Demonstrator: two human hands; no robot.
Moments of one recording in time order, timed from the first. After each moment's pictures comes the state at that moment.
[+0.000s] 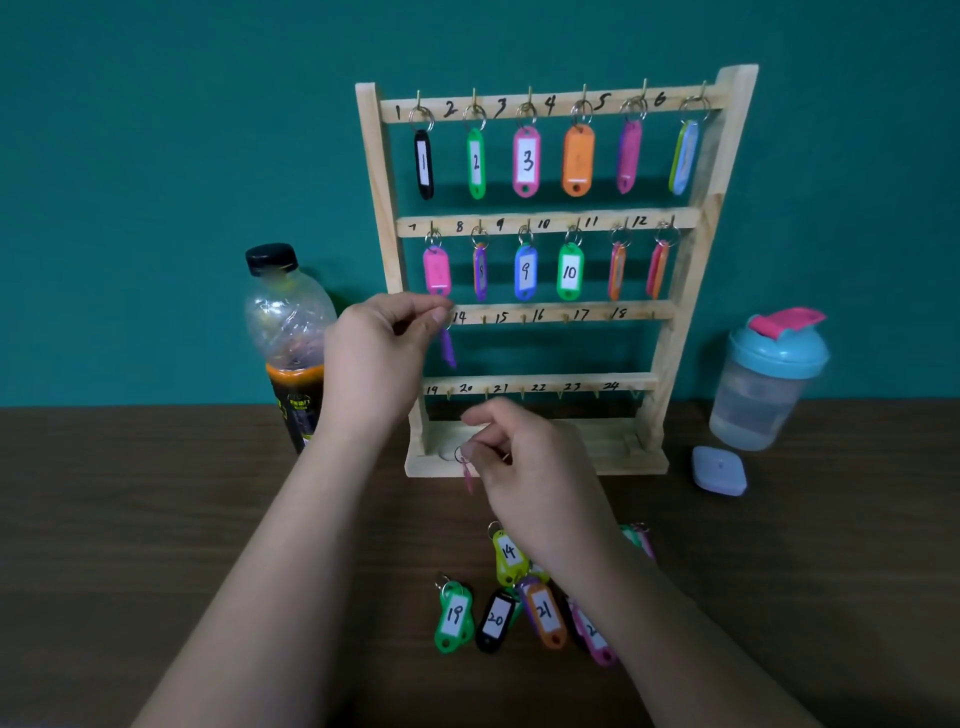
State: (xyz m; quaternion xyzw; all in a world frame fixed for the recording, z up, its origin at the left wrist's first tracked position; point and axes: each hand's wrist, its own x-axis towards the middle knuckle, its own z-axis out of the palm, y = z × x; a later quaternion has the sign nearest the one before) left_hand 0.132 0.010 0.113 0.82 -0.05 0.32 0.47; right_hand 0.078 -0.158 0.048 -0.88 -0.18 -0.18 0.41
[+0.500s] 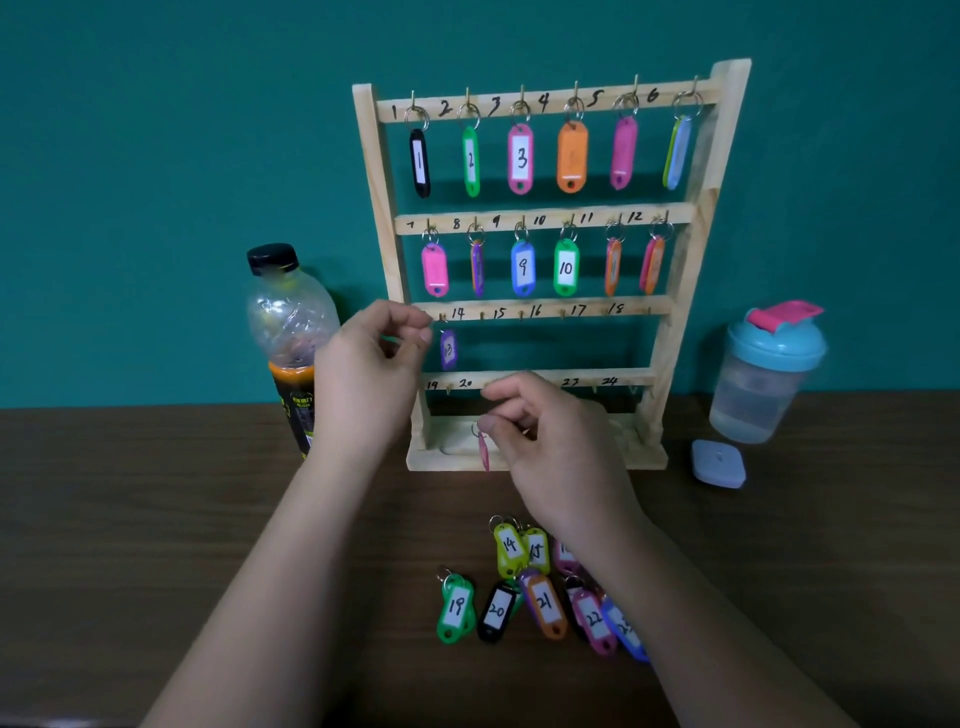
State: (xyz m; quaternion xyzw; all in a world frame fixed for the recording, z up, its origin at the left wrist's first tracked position) left_hand 0.117 0.014 0.099 0.83 -0.03 0.35 0.42; right_hand 0.082 -0.173 0.057 -0.84 -0.18 -0.23 0.45
